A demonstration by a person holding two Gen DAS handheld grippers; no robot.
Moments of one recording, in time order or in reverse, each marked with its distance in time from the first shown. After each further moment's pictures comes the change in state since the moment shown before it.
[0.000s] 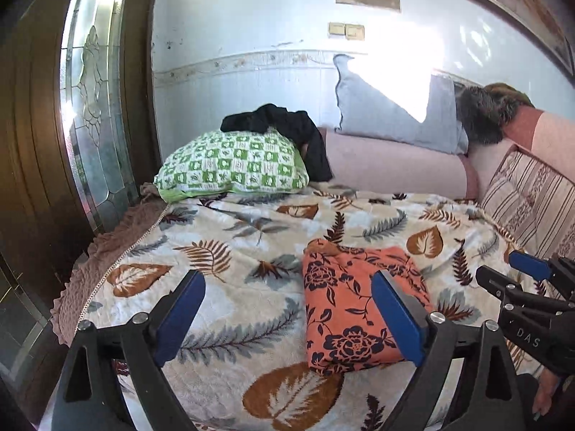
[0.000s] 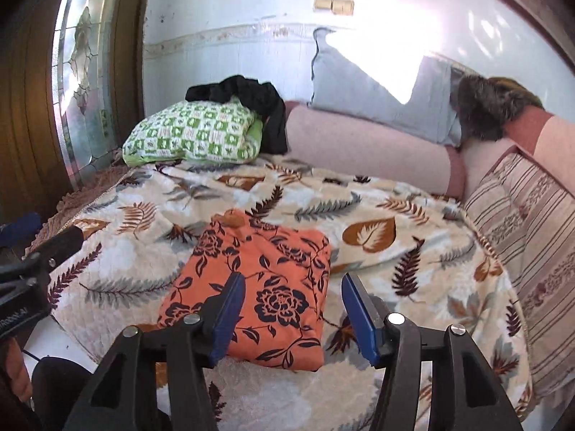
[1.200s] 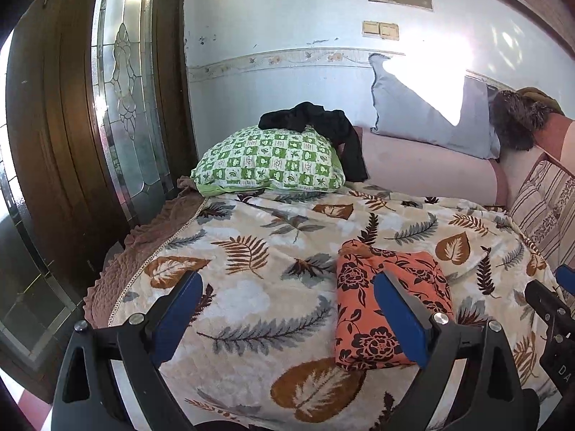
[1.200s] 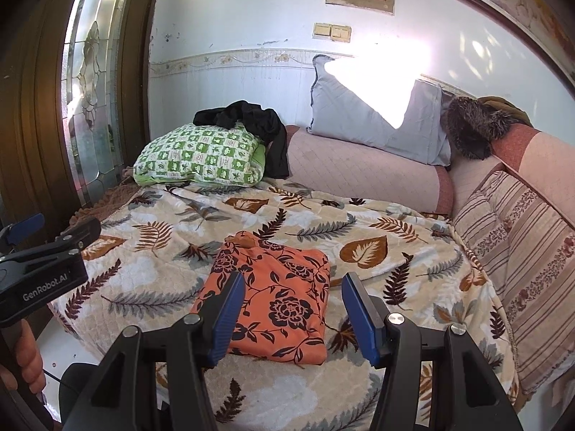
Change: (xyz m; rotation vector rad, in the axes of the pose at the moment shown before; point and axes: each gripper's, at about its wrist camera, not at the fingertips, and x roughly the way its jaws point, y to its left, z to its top) left arm -0.014 0.009 0.011 -0.031 0.037 0.138; right arm -0.060 0.011 0.008 0.014 -0.047 -0.014
